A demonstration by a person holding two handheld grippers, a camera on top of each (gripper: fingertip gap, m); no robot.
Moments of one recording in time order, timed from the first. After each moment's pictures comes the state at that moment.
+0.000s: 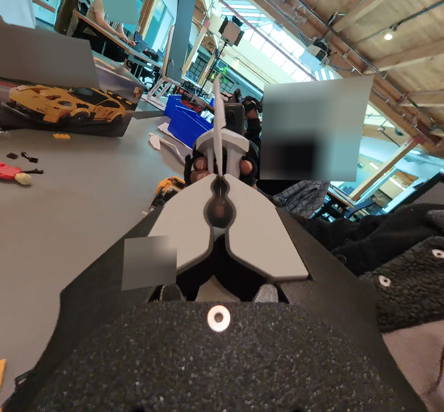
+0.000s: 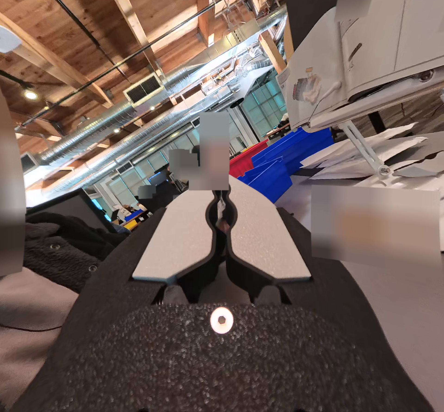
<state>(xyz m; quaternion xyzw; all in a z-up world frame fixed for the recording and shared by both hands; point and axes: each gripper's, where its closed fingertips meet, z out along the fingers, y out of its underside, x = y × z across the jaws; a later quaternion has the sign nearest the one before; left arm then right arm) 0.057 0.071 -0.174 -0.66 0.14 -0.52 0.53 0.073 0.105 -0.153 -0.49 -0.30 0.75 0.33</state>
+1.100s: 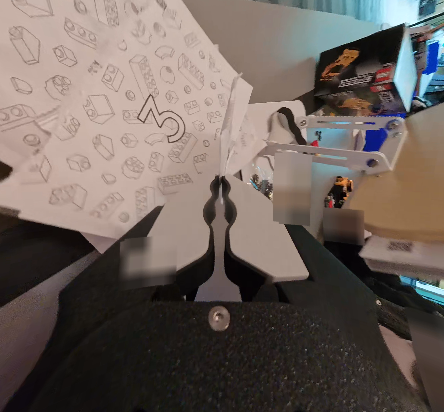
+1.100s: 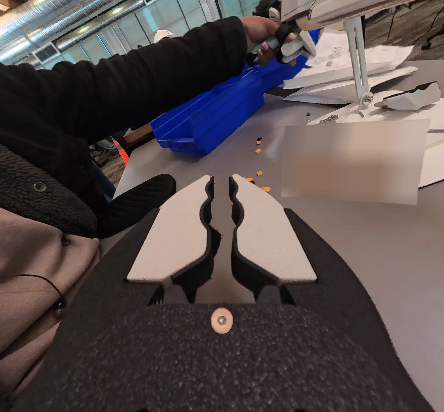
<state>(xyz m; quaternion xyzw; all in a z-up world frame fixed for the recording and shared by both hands) -0.349 0.222 -0.266 -0.91 -0.11 -0.34 0.21 0.050 0.084 -0.232 -0.57 -0.47 0.61 0.31</state>
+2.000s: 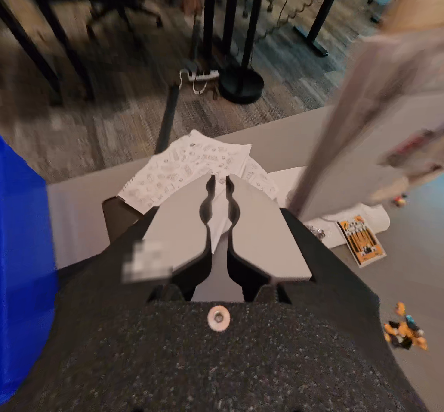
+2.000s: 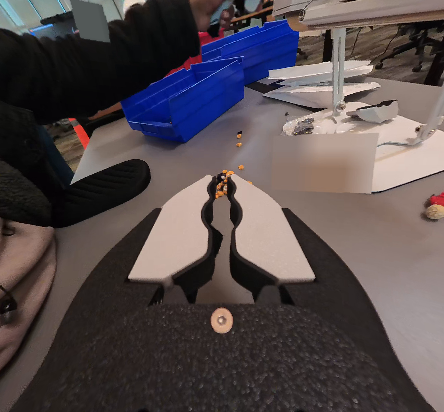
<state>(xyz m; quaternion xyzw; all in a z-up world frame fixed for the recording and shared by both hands) -0.350 0.189 -0.146 -0.86 -0.03 -0.03 0.50 0.050 0.084 -0.239 -0.57 -0.51 0.54 0.36</state>
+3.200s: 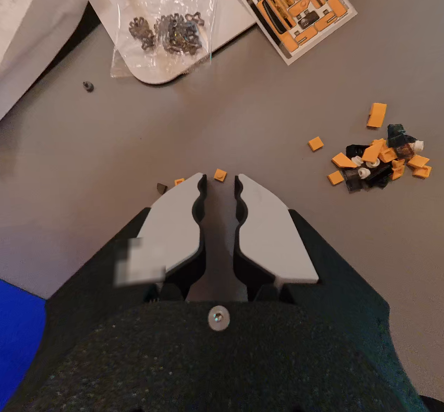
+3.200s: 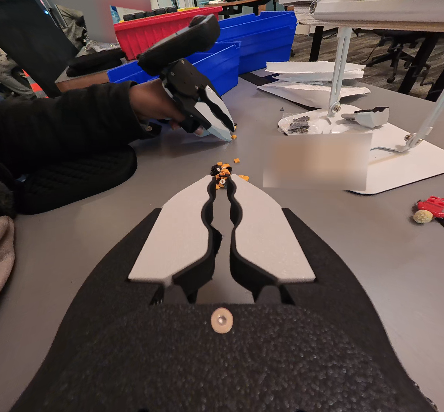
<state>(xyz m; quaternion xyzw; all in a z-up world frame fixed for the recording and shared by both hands) -0.167 0.074 -0.342 -0.94 0.13 0.02 0.32 0.045 0.072 -0.248 -0.56 -0.54 0.48 0.40</state>
